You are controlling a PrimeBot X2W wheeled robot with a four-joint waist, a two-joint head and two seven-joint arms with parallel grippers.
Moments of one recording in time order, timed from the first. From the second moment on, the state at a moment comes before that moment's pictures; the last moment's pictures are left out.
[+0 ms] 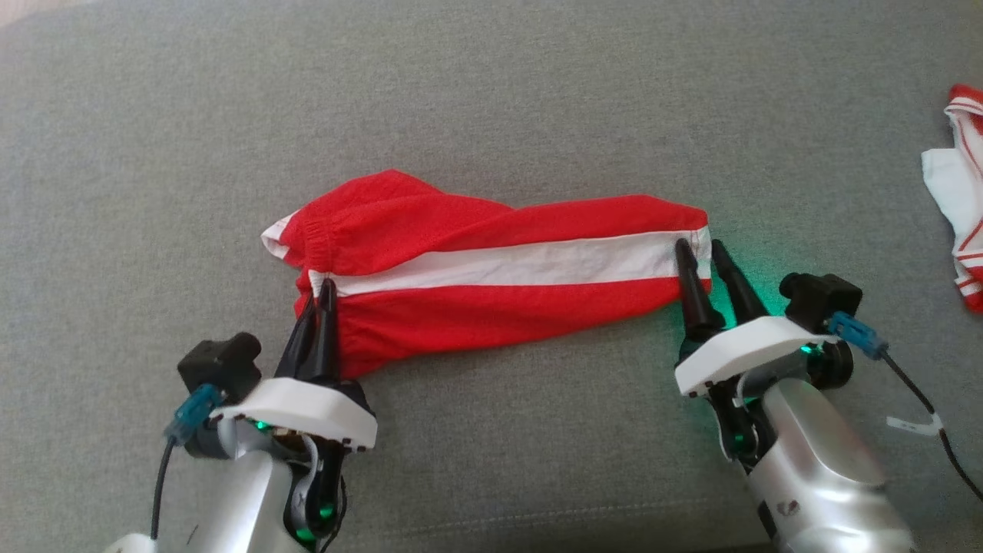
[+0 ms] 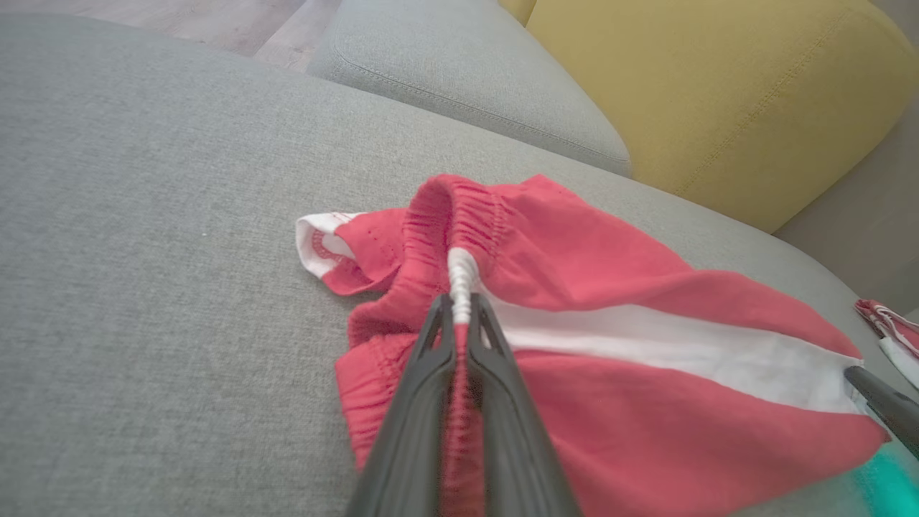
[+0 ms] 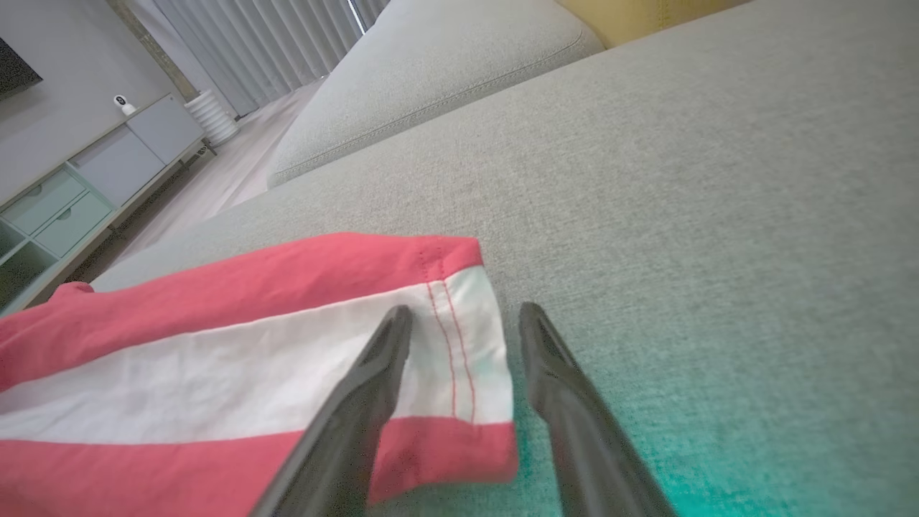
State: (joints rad) left arm -0.18 0.05 -0.27 0.33 -0.44 0.03 -0.25; right arm -0.43 -0.06 0.26 0.75 0.48 0.12 -0.25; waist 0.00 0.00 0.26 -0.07
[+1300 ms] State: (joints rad) left arm -0.97 0.17 -0.19 0.39 -0.26 -0.09 -0.15; right arm -1.08 -0.20 0.28 0.57 0.39 0.12 -0.23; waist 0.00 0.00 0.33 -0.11
